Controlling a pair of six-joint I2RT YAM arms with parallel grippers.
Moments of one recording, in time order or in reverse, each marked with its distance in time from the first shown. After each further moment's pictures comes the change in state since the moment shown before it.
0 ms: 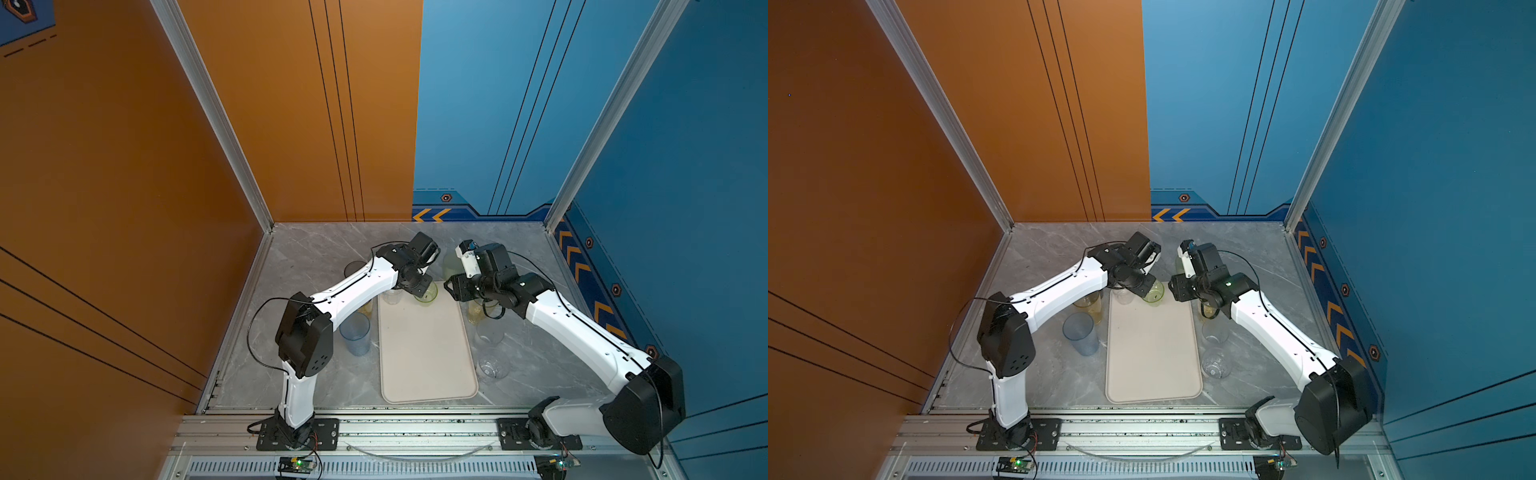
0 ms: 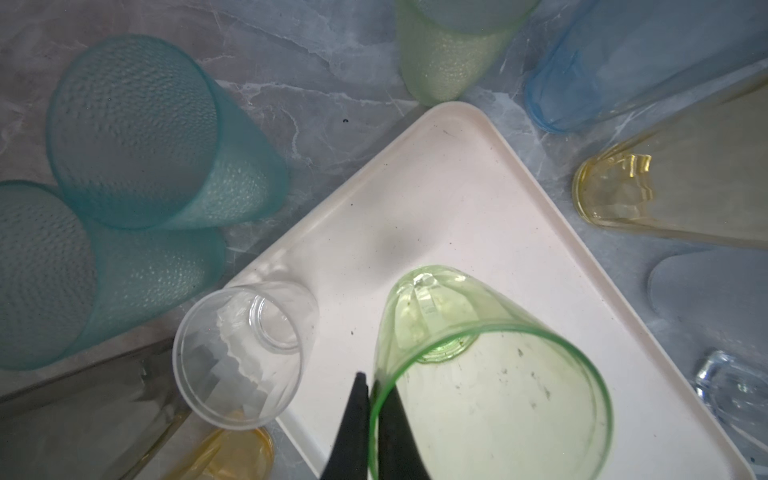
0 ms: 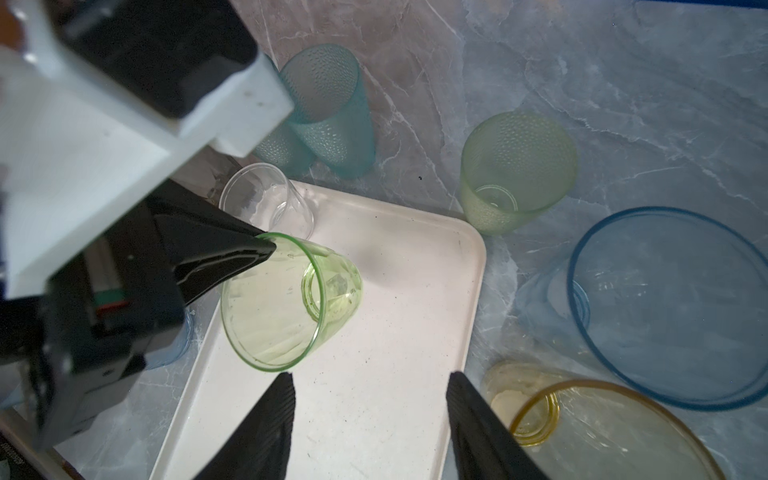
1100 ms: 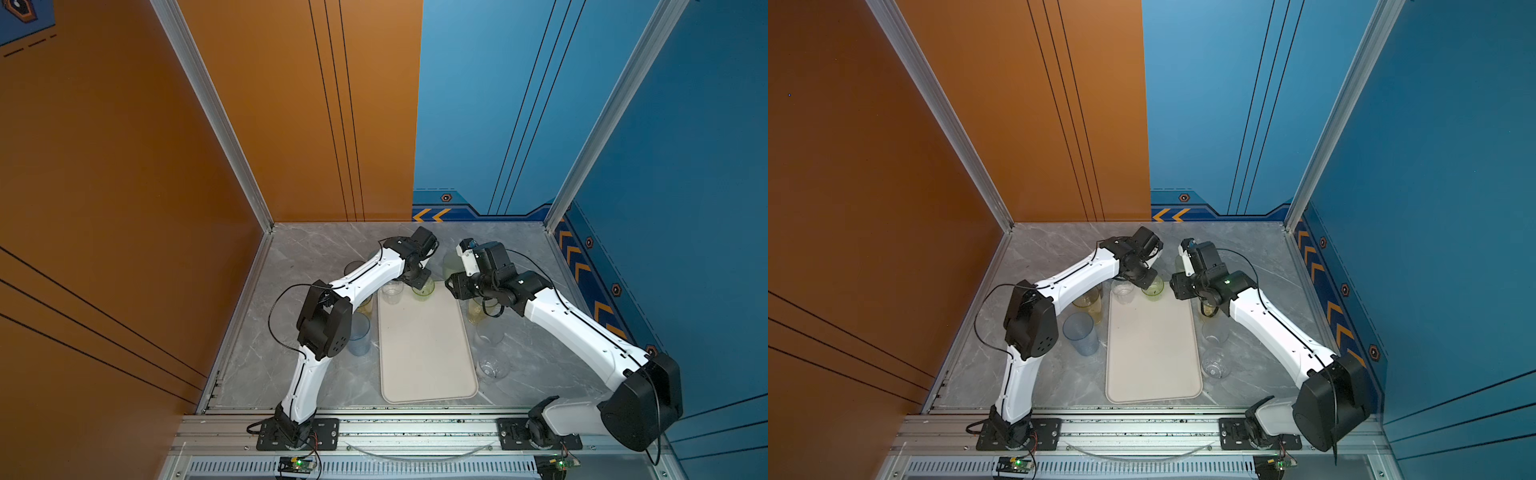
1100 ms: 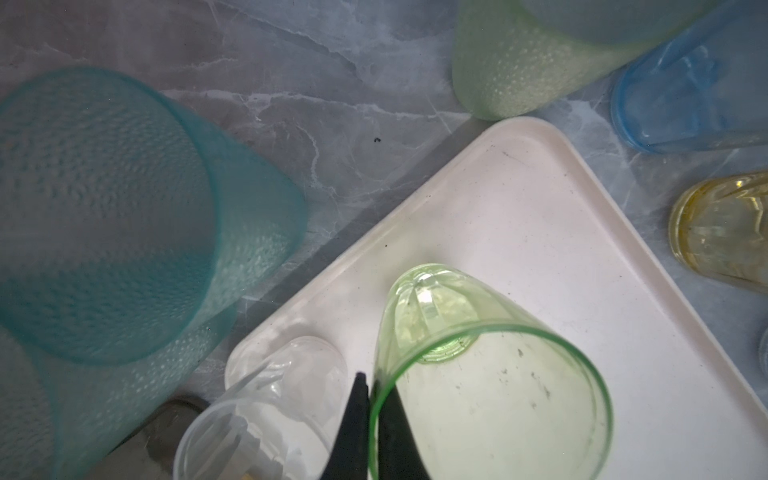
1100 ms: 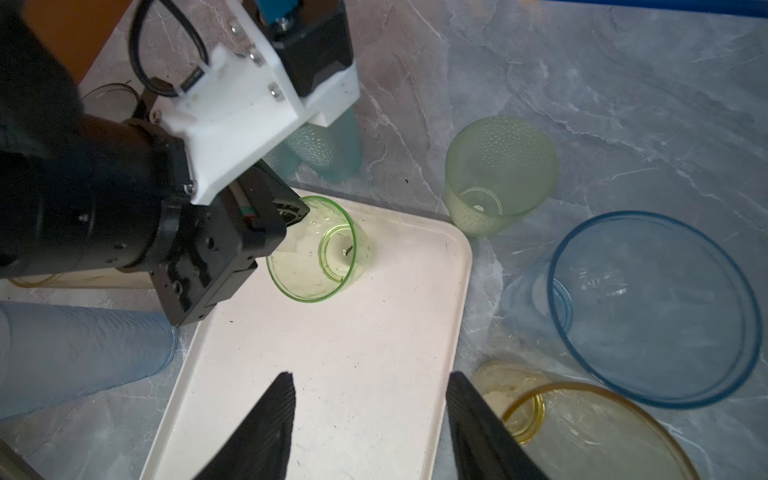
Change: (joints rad) left arm 0.050 0.190 0.179 -0.041 -0.003 0.067; right arm 0.000 0.017 0.018 -0.008 0.028 0.000
